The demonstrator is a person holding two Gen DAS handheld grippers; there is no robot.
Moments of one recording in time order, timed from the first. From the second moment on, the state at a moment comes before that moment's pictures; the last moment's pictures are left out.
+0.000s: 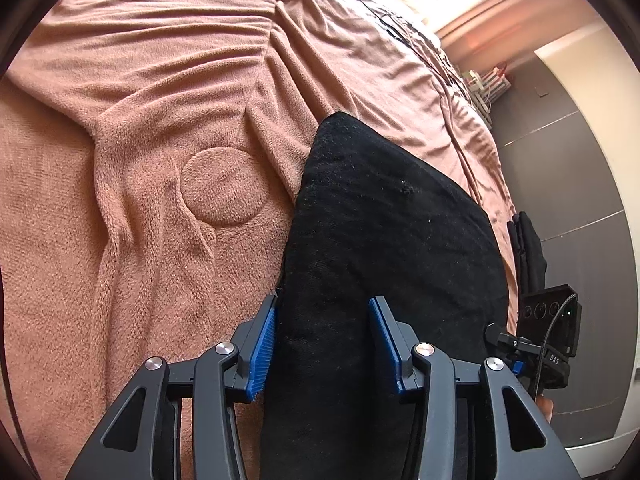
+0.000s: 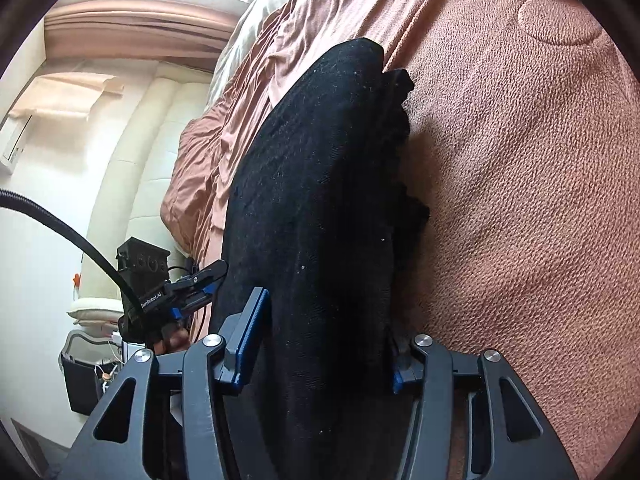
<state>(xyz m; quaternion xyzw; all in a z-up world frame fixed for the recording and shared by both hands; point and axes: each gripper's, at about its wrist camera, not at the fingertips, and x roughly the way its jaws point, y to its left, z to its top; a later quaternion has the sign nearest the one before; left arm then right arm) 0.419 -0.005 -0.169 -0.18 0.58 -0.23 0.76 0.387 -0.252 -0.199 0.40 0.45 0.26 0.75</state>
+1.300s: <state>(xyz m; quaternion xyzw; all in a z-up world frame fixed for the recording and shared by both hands) 0.340 0.025 -0.056 -0.20 0.48 -0.28 0.81 0.325 -0.185 -0.100 0.32 0.35 0.30 0.83</state>
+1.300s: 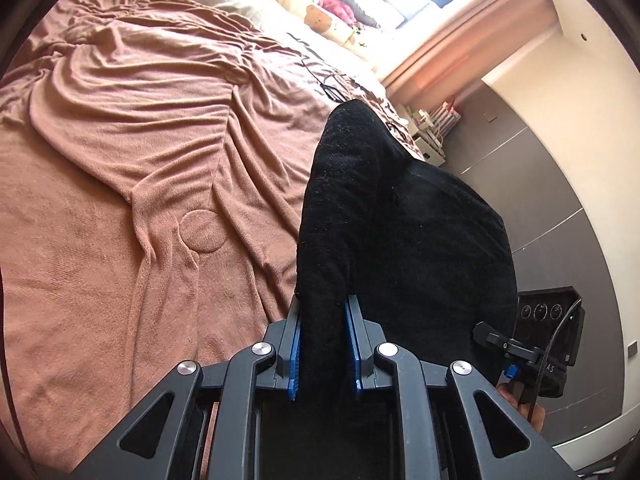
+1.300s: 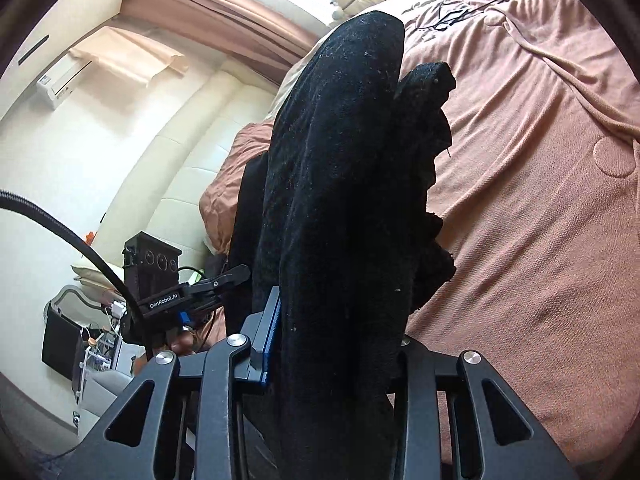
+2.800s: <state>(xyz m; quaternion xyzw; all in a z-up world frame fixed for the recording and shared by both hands) 0.149 0.207 0.135 -0.18 0.32 -0.20 0.91 0.255 -0.085 -0.020 0.24 0.26 0.43 0.83</state>
